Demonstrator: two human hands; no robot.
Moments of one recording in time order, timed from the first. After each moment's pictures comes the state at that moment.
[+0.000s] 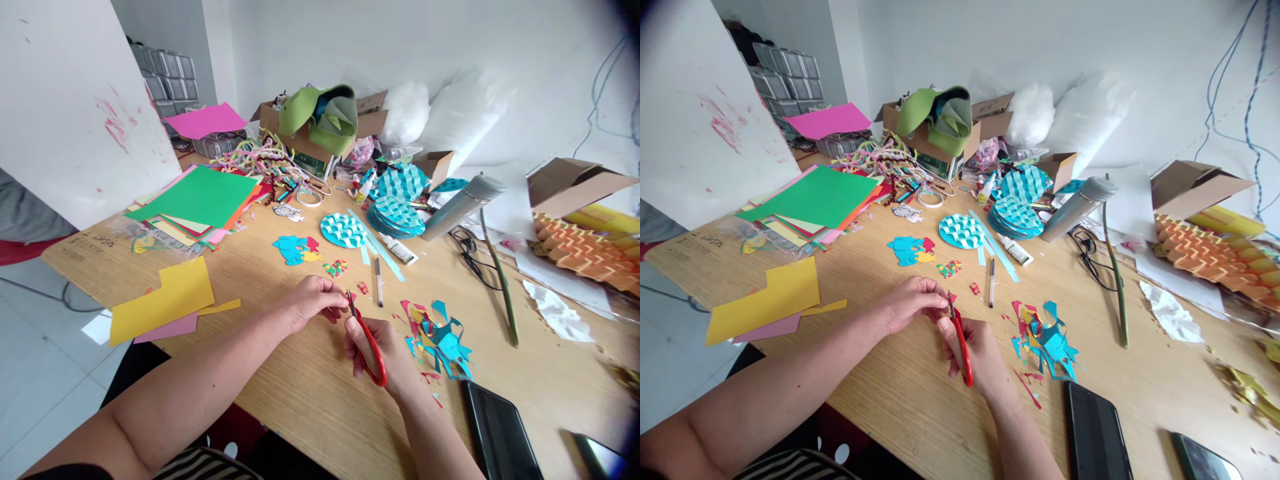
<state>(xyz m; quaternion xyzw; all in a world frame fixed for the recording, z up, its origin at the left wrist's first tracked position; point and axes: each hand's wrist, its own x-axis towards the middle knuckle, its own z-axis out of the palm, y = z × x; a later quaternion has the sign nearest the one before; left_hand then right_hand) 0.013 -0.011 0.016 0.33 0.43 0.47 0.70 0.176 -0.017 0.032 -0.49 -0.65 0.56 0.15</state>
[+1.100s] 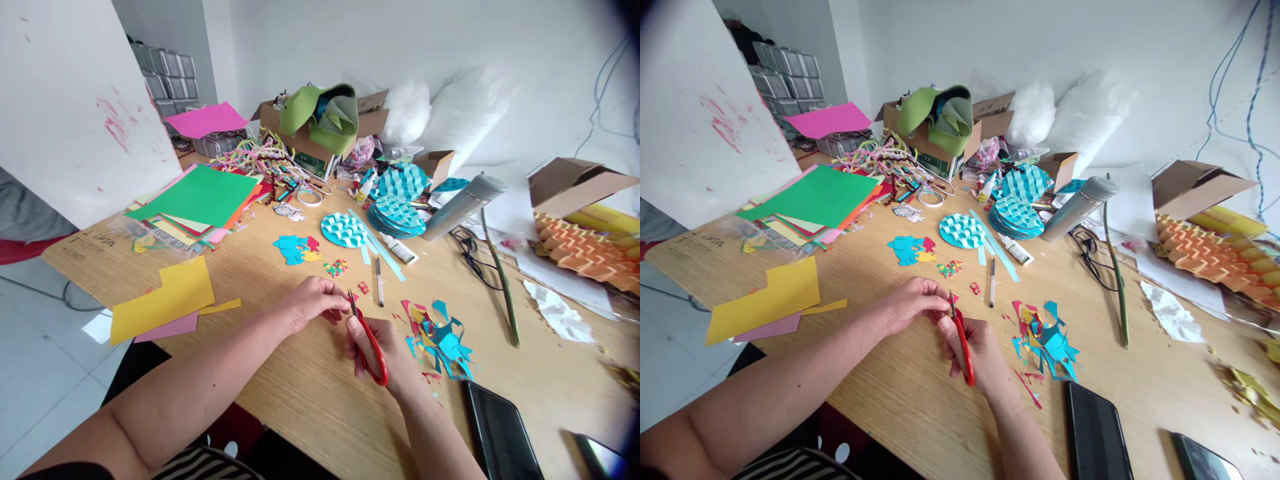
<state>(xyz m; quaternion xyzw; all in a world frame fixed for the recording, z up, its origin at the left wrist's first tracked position) 0.013 -0.011 0.016 0.34 0.43 0.46 0.70 0.176 -0.018 0.034 -0.49 -0.66 0.55 0.15</state>
